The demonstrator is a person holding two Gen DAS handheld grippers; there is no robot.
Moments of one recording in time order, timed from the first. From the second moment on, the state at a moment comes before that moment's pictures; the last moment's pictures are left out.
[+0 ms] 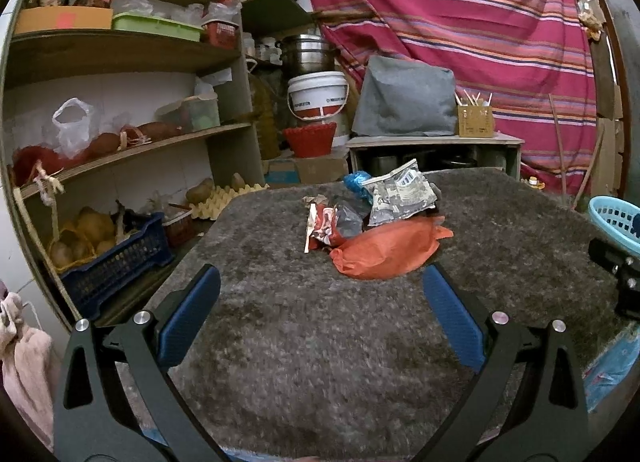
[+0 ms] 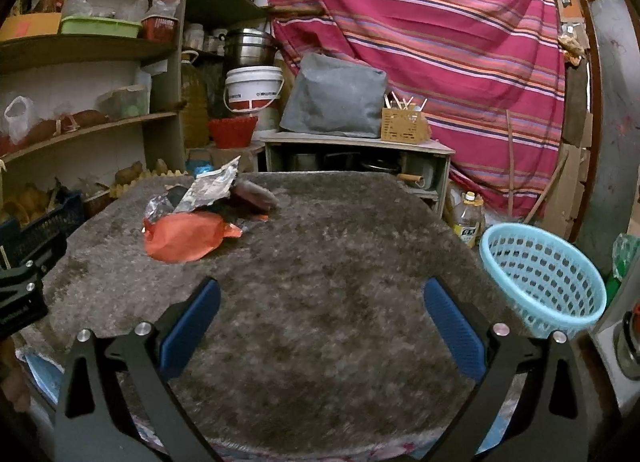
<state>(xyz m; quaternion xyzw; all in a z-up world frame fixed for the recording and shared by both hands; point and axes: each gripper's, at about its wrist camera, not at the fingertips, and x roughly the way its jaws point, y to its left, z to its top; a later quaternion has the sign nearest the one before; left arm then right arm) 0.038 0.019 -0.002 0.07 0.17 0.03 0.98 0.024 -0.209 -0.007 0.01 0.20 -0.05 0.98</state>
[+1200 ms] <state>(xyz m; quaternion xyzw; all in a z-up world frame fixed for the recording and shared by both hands) 0.284 0.027 -0.004 0.06 0.30 0.07 0.95 0.168 -0.265 -0.016 0.00 0.30 -0.11 0.95</state>
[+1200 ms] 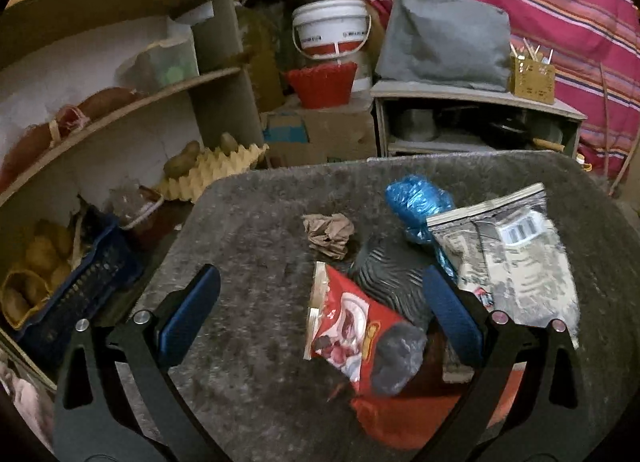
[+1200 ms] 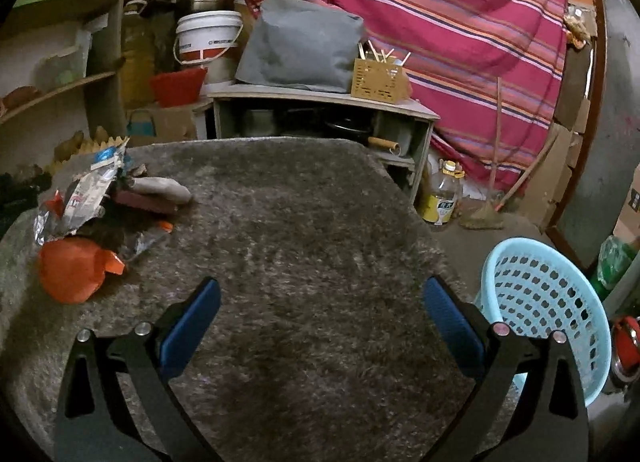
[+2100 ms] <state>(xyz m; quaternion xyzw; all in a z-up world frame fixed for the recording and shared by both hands) 0.291 0.072 -0.031 0.01 0.37 0.04 0.93 0.187 -0.236 -0.028 0.01 0.31 -0.09 0.95</state>
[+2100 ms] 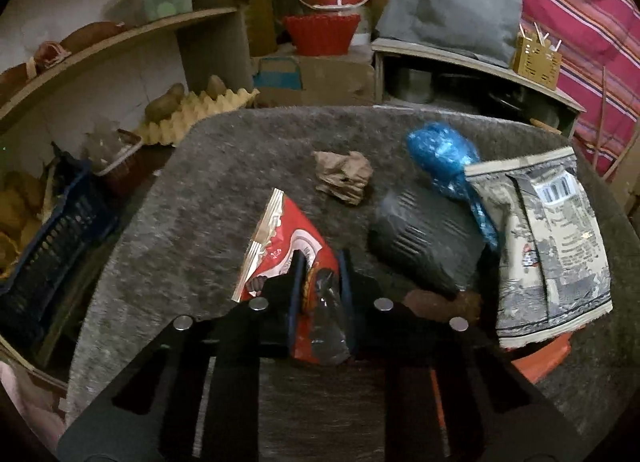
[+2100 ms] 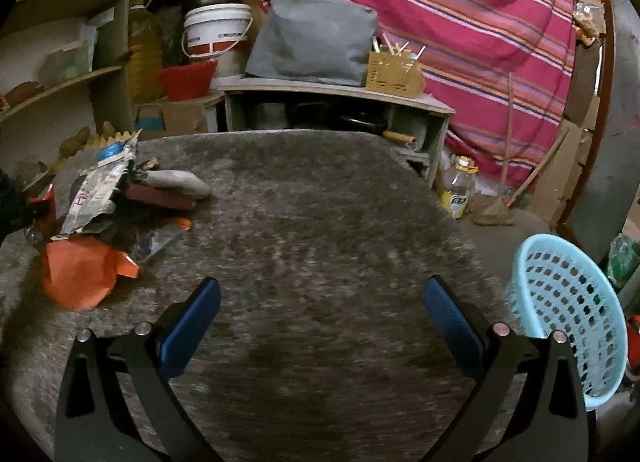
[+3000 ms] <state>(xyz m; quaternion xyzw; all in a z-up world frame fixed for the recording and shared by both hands) 0.275 0.143 -0.004 -0.01 0.31 0.07 0.95 0.276 -0.113 -0.012 0.00 0.34 0.01 0.94</state>
